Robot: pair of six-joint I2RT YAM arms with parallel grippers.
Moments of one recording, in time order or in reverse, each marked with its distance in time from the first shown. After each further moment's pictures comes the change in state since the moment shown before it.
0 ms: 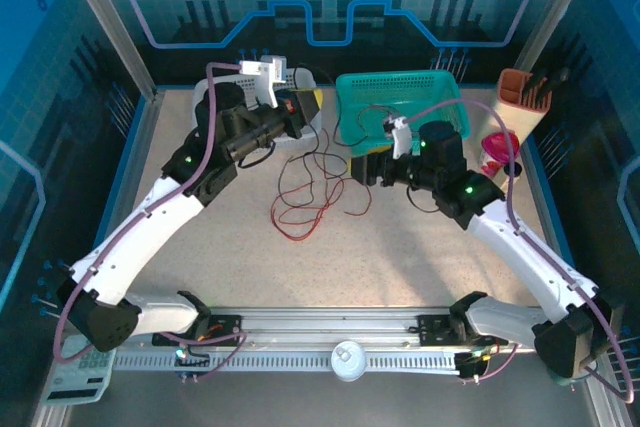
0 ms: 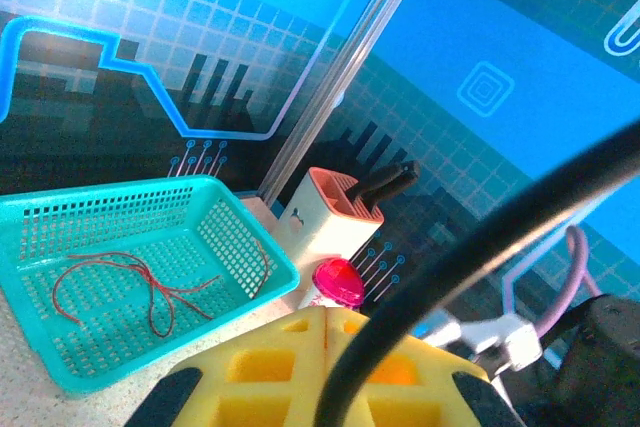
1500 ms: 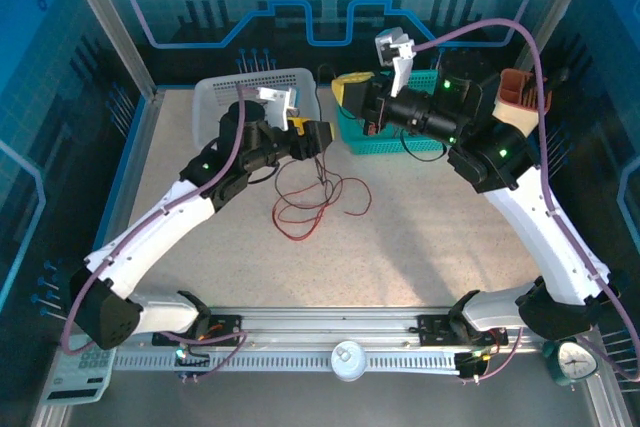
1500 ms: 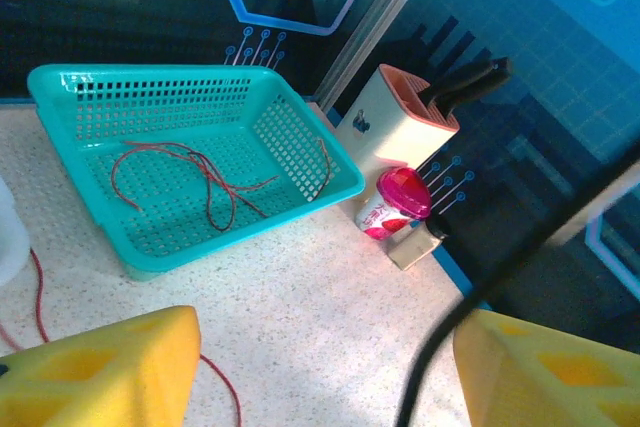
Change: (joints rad) left arm 0.005 0.020 -0.172 -0.026 0.001 0.035; right arm 0.163 0.210 0.801 -0.203 0.046 -0.060
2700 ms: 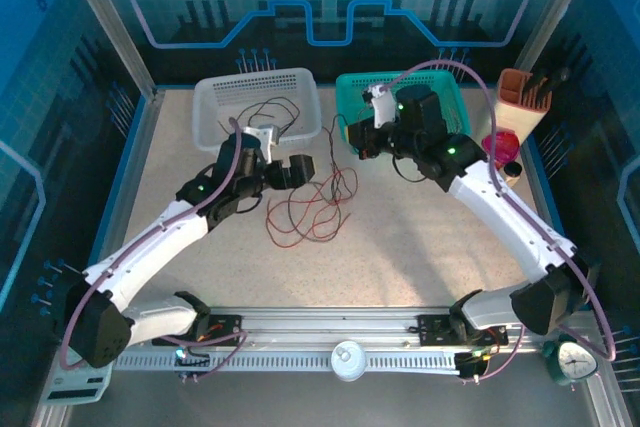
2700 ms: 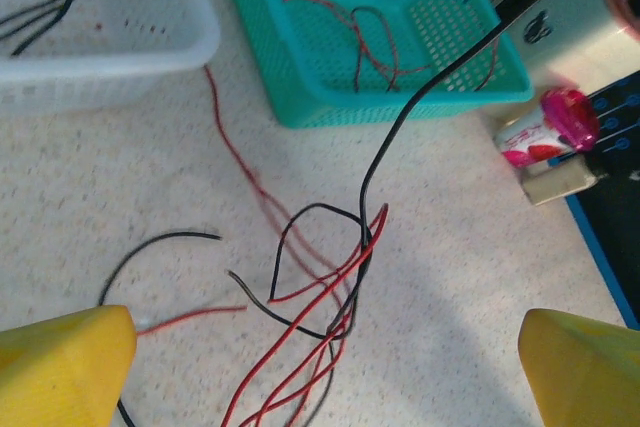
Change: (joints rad) left arm 0.060 -0.105 -0.255 -0.119 -0.096 -0.057; right arm -0.120 0.025 -0.412 0.025 0.086 -0.046
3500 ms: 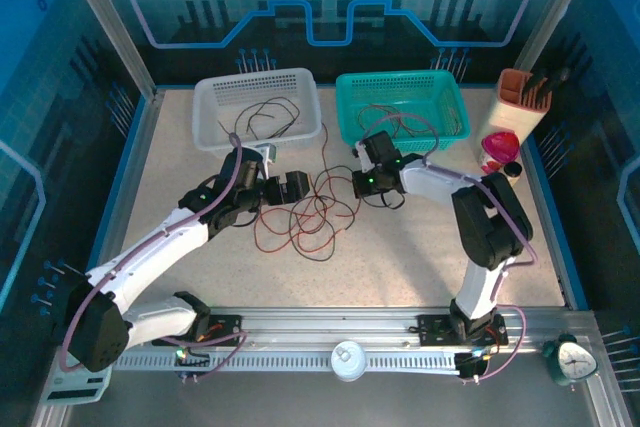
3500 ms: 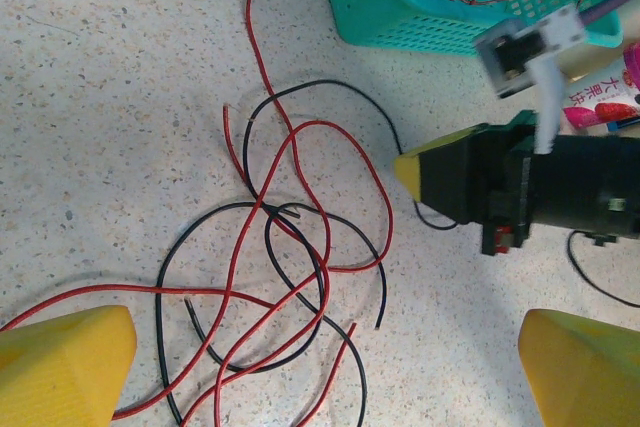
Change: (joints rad) left arm 0.000 -0.032 -0.124 -0.061 -0.003 -0.083; right arm -0.063 0.420 -0.293 0.158 0.145 -0.004
